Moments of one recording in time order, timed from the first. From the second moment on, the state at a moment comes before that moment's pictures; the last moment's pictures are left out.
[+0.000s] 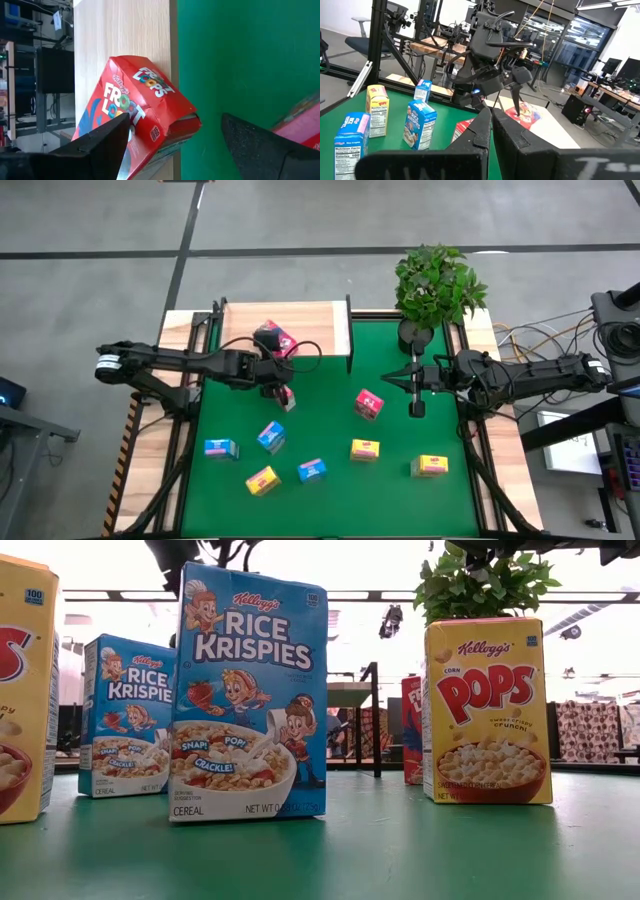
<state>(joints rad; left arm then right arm) 0.03 1.41 1.08 -0.73 -0.66 0.31 0.03 0.77 0.55 0.27 0.03 -0.31</state>
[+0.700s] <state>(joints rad) 0.03 1.41 1.06 -0.69 -0.70 0.30 0.03 0.77 0.55 0.27 0.03 -0.31</state>
